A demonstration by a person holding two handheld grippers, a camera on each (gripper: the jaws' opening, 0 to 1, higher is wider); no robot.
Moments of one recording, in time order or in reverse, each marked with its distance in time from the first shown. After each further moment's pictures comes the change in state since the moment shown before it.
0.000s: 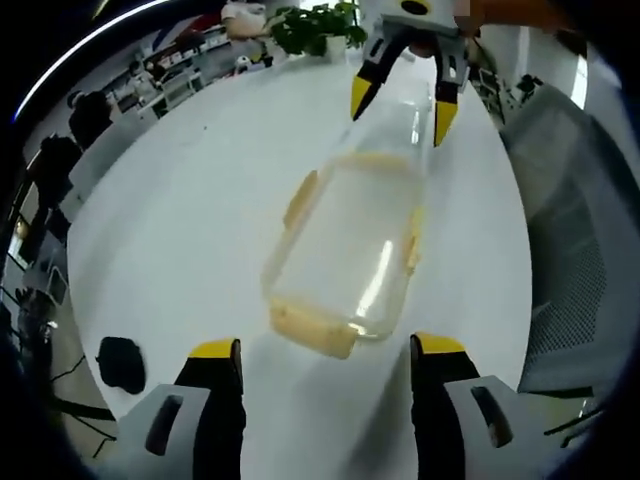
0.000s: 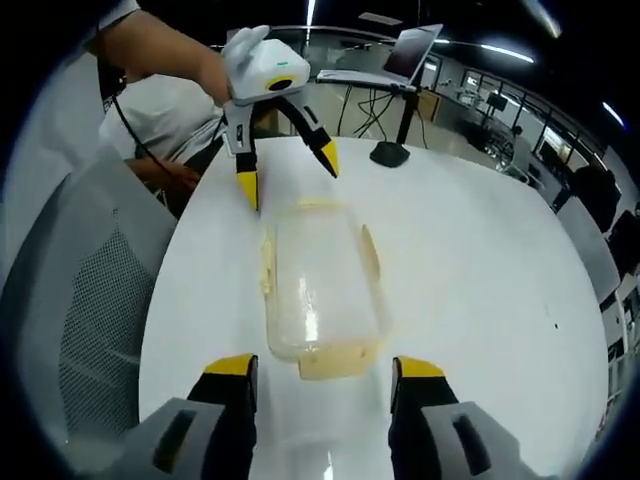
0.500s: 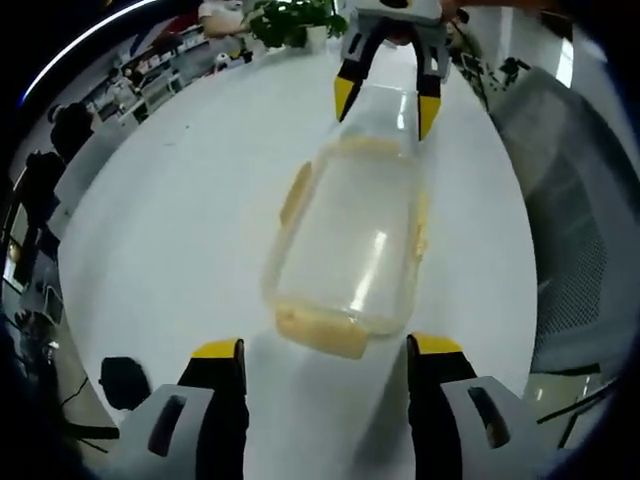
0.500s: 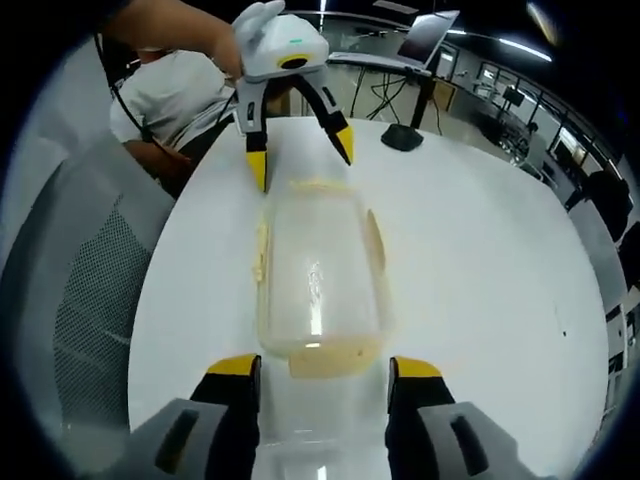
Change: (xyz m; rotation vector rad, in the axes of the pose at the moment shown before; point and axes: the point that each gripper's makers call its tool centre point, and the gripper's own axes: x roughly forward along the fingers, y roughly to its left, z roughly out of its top) left arm 0.008 0.006 -0.002 0.076 0.040 -0.044; right arm 0.011 -0.005 -0.008 -0.034 0.063 0.037
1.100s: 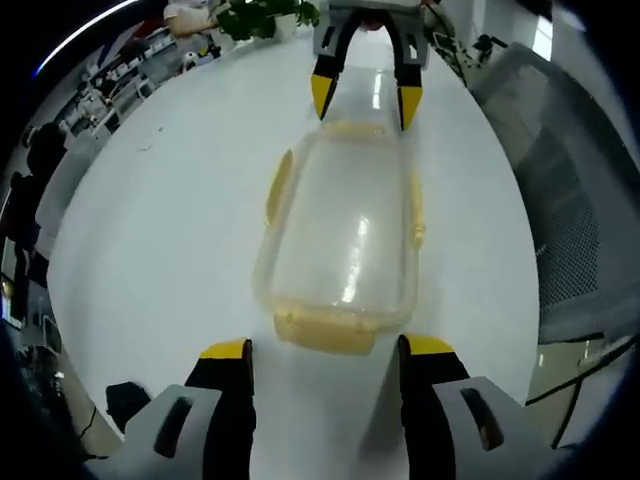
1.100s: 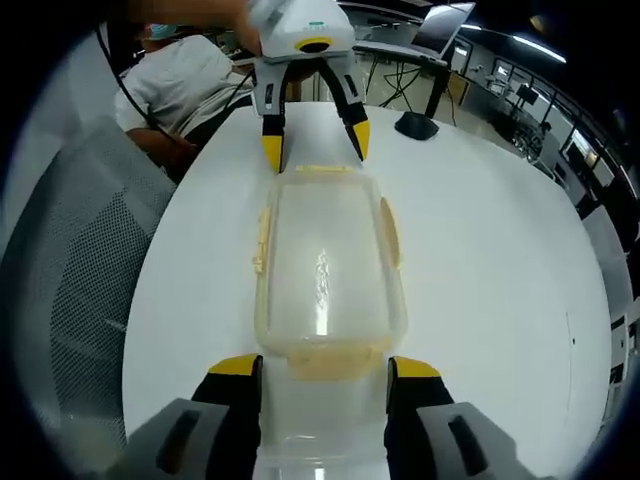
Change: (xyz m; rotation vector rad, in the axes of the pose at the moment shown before) left arm 0.008 0.001 -0.003 0.105 0.060 -0.080; right arm 0.014 0.002 -0.004 -0.029 0.048 0.036
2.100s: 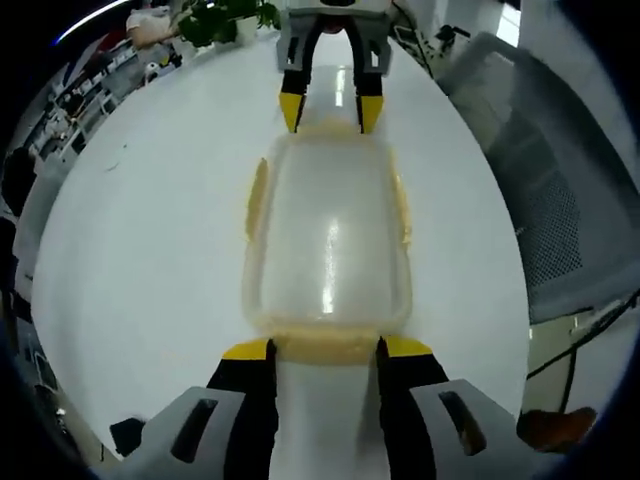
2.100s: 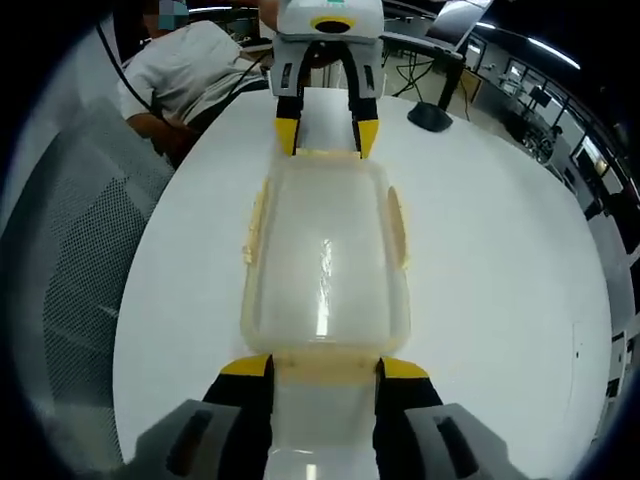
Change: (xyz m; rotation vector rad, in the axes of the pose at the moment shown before) left arm 0.004 -0.004 0.006 0.101 0.010 -0.118; right arm 0.012 -0.001 -0.003 -0.046 0.051 0.021
